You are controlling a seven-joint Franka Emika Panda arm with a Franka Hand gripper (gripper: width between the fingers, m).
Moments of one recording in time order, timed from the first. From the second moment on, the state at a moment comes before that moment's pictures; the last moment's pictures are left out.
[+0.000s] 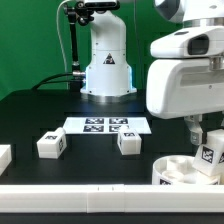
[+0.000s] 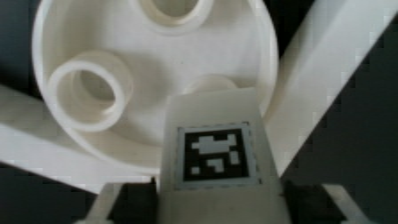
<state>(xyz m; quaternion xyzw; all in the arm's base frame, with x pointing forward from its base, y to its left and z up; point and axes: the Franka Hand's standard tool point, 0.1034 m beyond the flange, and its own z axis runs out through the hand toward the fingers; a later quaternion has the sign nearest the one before) 0.634 0.110 0.078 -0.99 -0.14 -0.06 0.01</state>
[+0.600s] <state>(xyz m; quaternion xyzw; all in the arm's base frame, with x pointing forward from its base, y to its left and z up) 0.632 0.112 0.077 -0.98 0.19 -0.08 0.03</state>
